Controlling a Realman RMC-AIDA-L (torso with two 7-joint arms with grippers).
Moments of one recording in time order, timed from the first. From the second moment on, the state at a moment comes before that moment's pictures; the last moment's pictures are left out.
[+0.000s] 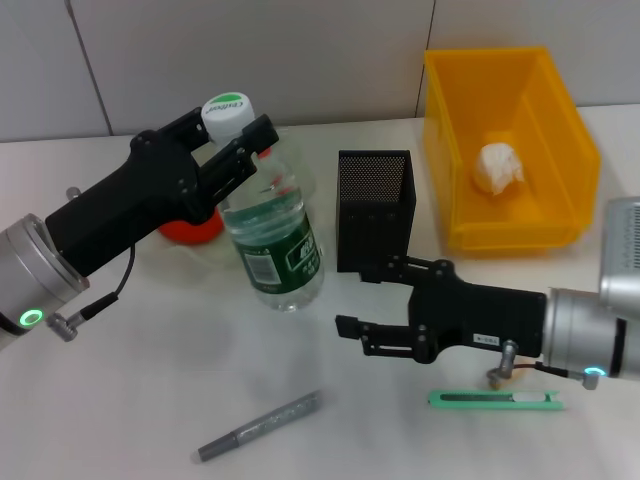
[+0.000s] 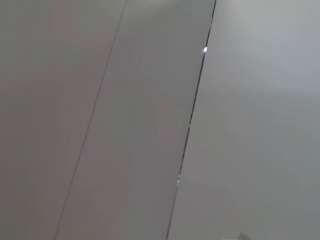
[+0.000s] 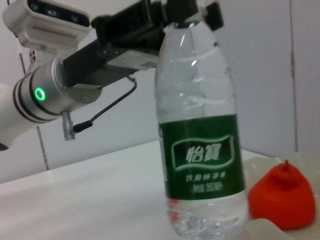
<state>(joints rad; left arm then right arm) -0.47 -2.07 1.36 0.52 0.87 1.46 -1.11 0.33 2.08 1.82 0.70 1.75 -1.26 1.16</state>
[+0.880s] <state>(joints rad) -0.38 -2.06 1.38 0.48 0.88 1.40 -0.95 0.26 2.07 1.99 0.72 1.75 -1.32 1.16</state>
